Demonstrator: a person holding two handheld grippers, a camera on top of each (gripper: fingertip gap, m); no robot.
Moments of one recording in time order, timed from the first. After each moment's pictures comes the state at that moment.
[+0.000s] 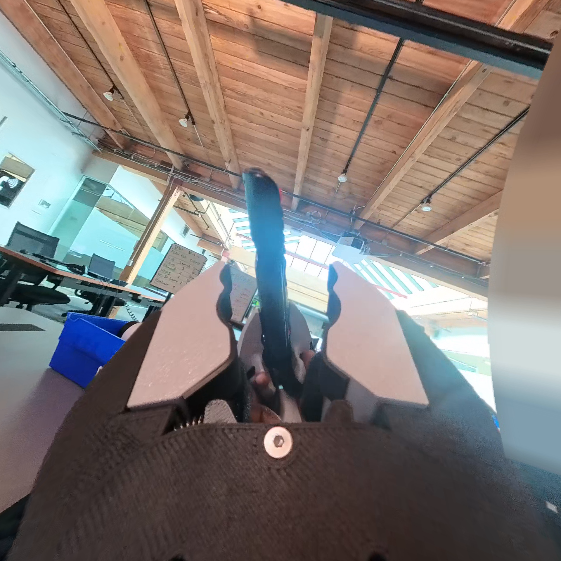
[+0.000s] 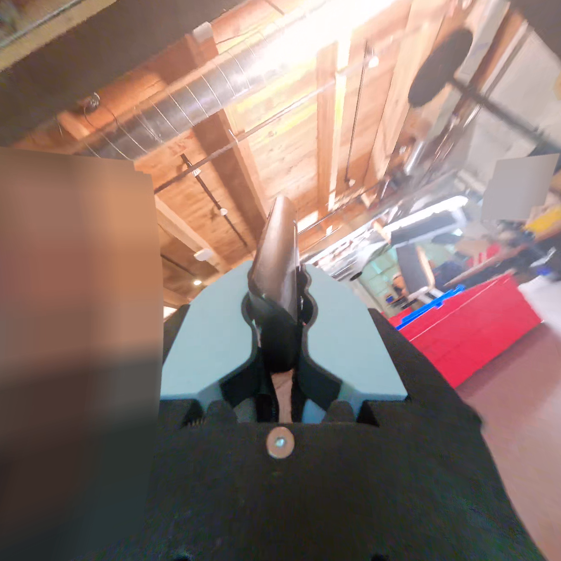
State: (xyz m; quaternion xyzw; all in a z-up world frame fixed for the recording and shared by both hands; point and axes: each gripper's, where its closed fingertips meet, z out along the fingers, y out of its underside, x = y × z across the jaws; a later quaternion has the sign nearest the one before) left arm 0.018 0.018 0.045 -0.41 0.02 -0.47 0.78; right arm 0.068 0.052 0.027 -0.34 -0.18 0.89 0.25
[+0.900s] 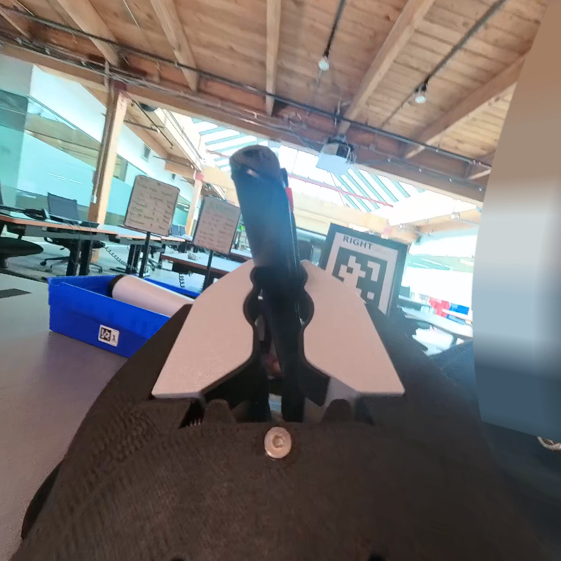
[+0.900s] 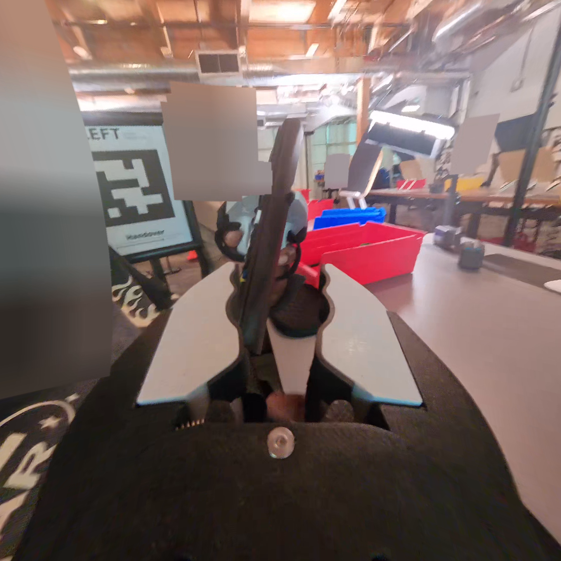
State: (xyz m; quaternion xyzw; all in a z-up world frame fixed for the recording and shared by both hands) left arm 0.034 0.011 0.036 -0.51 0.15 -0.46 0.72; right arm 0.057 0.019 -0.005 -0.36 -0.53 0.67 0.37
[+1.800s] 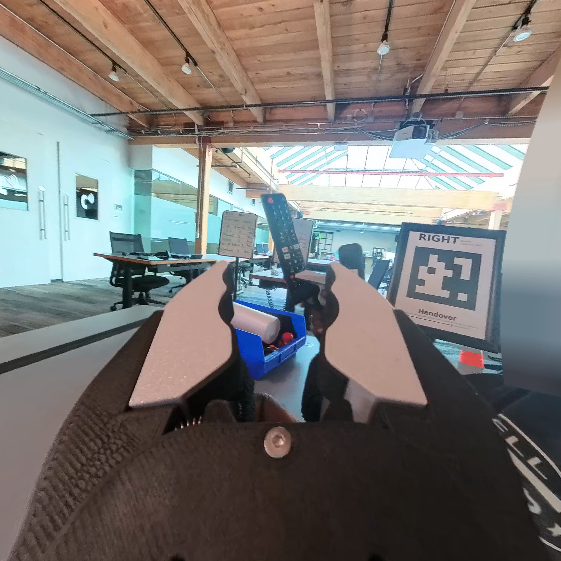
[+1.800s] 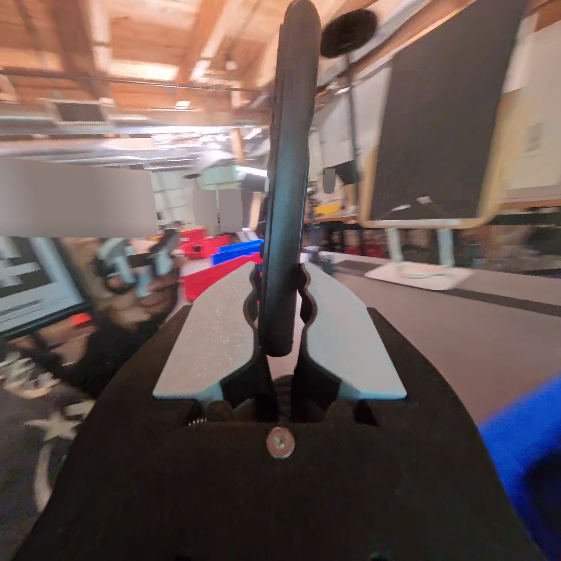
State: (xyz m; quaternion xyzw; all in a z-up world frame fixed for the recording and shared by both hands) left arm -0.005 0.003 0.061 -0.52 0.13 -0.29 0.79; right arm 0.123 0.153 0.030 -0.47 -0.39 0.61 0.50
